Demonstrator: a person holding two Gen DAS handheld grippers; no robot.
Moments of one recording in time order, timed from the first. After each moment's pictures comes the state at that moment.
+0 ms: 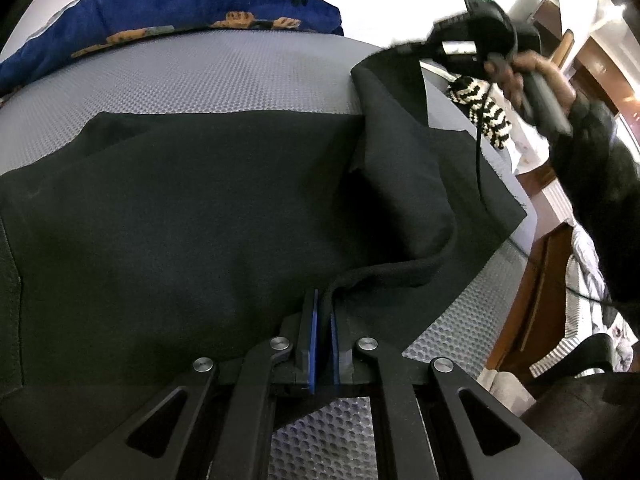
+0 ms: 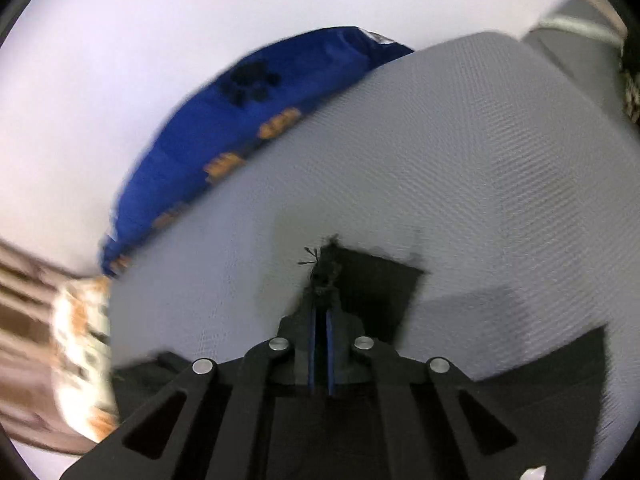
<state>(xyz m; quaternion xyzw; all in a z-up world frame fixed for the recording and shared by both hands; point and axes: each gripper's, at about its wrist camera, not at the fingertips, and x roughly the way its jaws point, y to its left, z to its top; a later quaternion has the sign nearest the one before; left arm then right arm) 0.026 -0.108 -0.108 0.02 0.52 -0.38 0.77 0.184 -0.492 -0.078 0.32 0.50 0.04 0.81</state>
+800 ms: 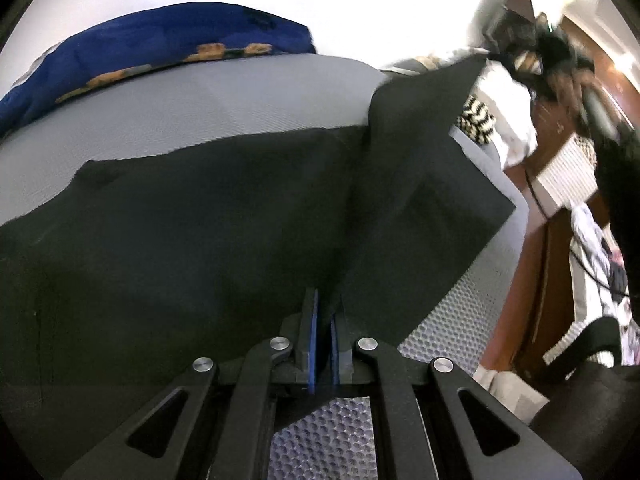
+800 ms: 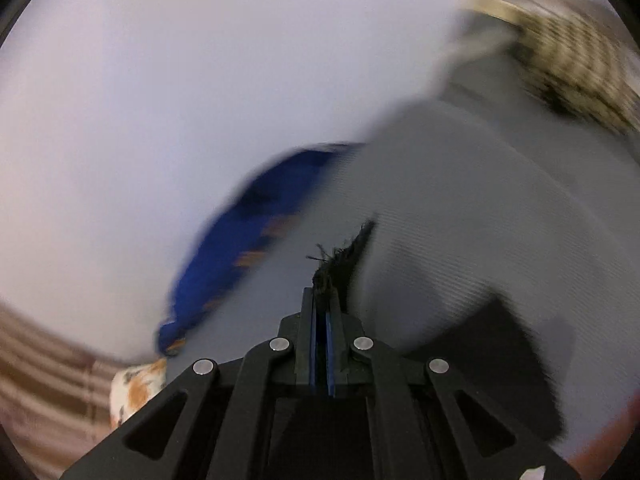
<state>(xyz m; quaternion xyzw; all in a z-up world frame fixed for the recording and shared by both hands) 0.006 -0.126 -0.093 0.06 0.47 -0.40 0.78 0.033 -0.584 -0.017 0.43 0.37 -0.06 0.82</state>
